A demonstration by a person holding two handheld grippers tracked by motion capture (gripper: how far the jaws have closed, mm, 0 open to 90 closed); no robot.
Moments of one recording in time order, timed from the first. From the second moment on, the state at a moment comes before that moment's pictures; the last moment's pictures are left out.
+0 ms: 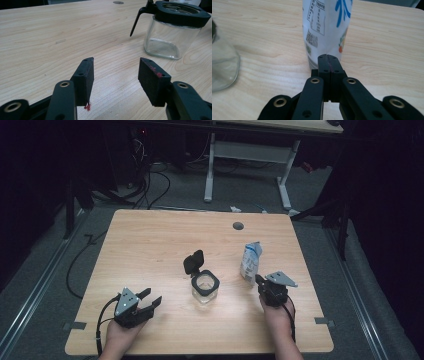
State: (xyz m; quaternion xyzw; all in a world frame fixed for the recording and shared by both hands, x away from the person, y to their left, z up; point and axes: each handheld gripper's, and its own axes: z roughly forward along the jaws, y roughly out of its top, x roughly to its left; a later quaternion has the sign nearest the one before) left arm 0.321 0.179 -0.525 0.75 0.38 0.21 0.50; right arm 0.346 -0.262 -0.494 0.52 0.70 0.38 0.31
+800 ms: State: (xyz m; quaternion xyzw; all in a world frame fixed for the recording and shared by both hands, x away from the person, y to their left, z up) left arm 0.321 0.179 -0.525 0.75 0.38 0.22 0.50; right arm 0.351 -0.271 -0.494 0.53 0.71 0.38 0.28
